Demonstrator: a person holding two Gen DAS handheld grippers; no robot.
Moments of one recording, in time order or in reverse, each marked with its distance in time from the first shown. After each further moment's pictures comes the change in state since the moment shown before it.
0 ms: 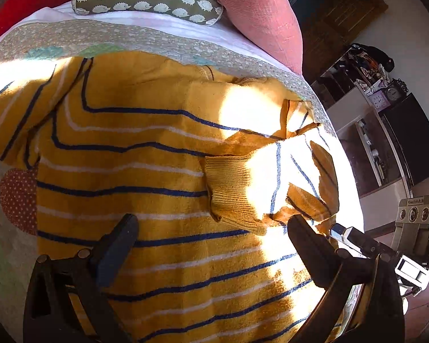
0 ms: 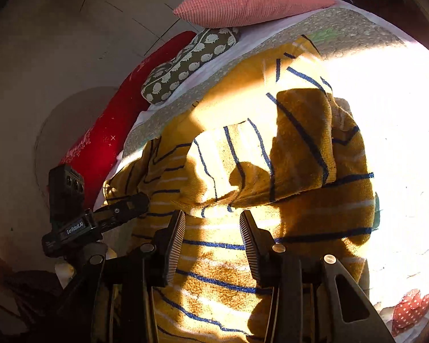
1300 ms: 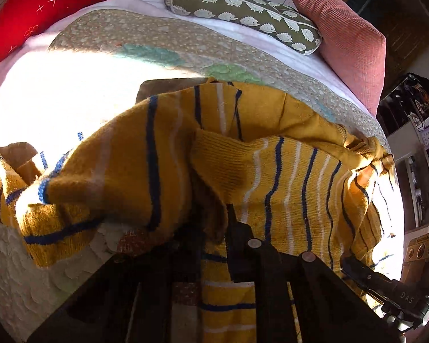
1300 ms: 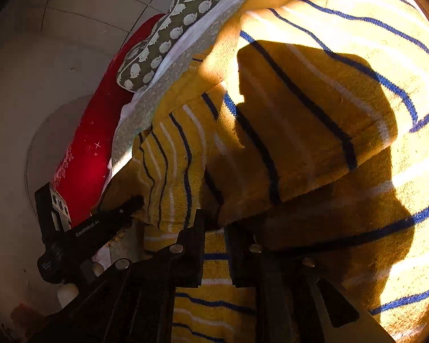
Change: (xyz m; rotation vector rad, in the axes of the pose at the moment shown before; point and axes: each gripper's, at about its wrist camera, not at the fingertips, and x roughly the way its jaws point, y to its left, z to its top) left arm -0.026 0.133 0.035 -0.160 -0.059 0.233; right arm 0.141 0.044 0.009 0.183 0.104 0.008
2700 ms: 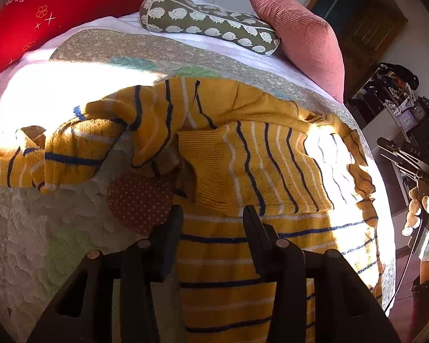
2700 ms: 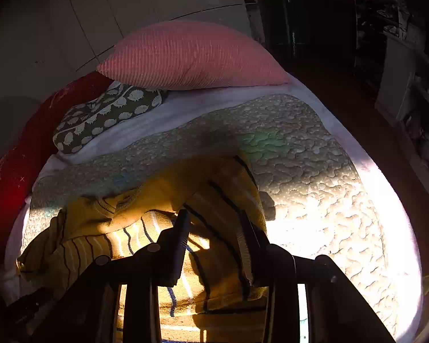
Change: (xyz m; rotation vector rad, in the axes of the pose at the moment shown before) left arm -0.054 -0.016 -0.060 0.087 -0.101 -0.096; right arm -0.119 0.013 0.129 -0.323 -0.284 -0.511
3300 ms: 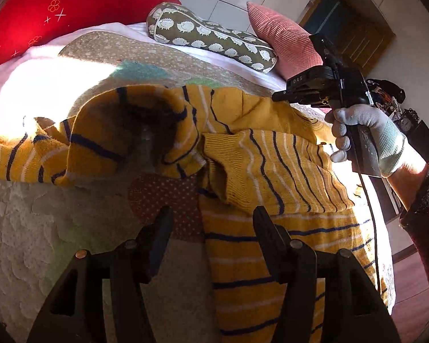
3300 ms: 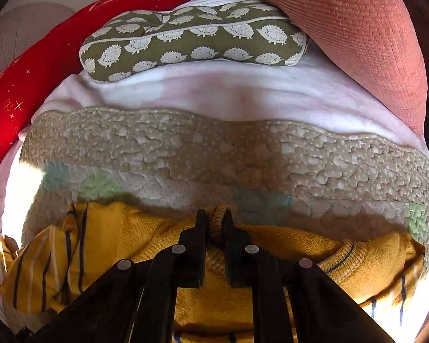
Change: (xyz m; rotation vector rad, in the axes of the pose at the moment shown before) left arm 0.001 0.047 -0.010 -0.025 -0.088 -0.081; right arm 0.177 0.212 0.055 -0.286 0.232 0.010
